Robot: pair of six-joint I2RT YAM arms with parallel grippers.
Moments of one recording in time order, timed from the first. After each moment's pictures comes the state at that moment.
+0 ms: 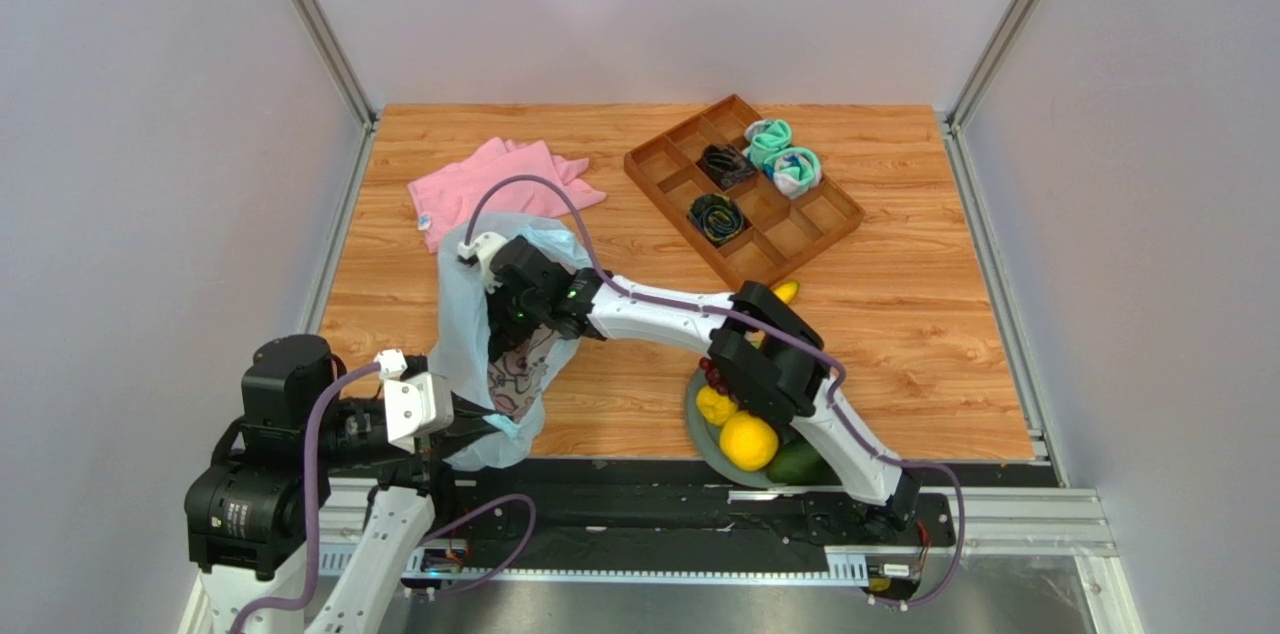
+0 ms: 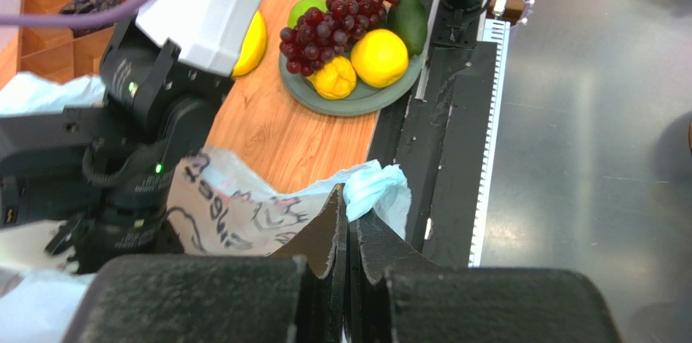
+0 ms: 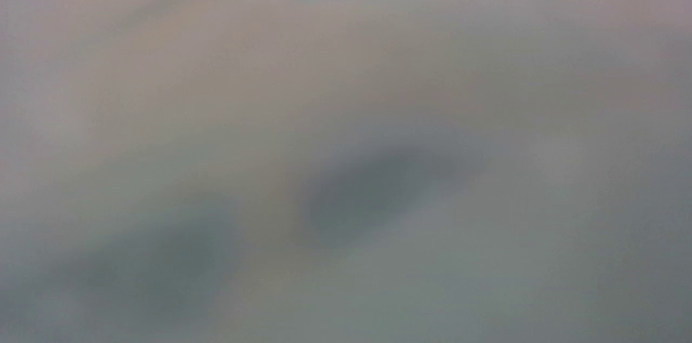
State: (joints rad) left arm -0.12 0.46 1.19 -1.33 1.10 0.63; right arm 1.08 2.28 1.81 -0.19 -0.09 0.23
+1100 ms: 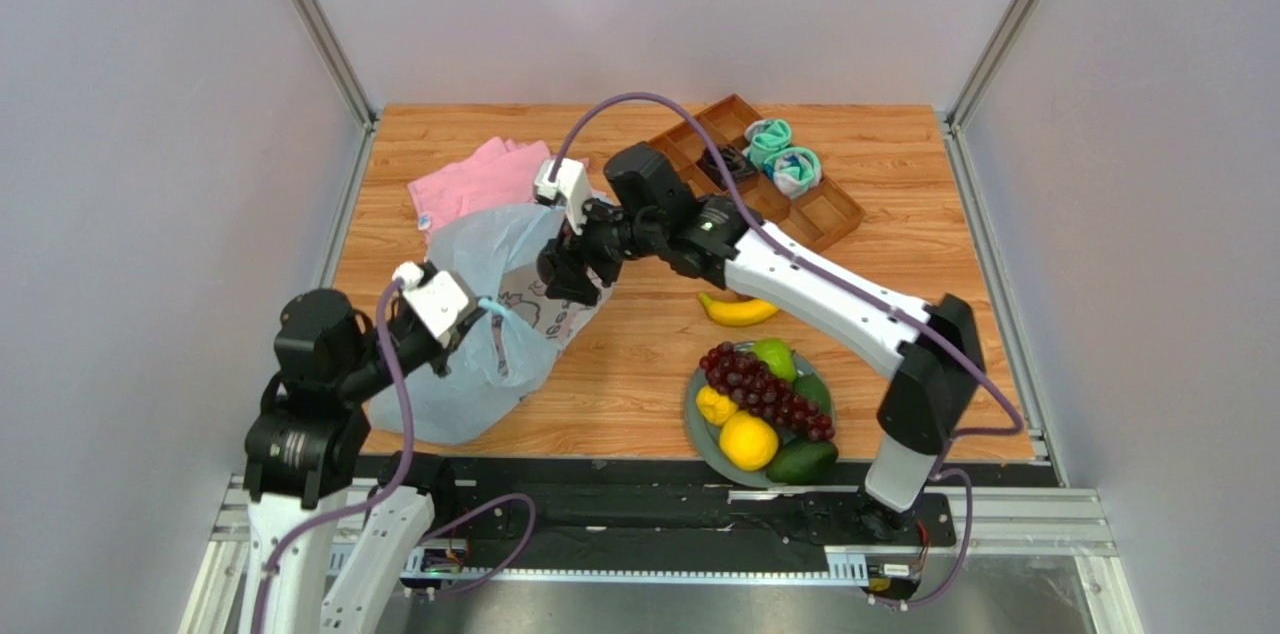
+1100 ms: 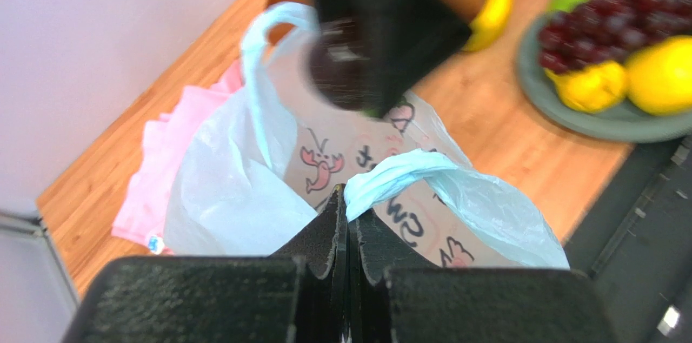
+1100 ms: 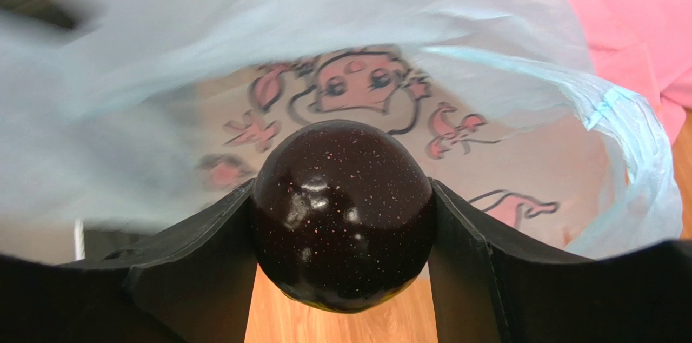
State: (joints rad) left arm -0.12 0.47 0.95 -0.77 0.63 0.47; right arm 0.91 1.77 1.66 -0.43 -0.41 -0.14
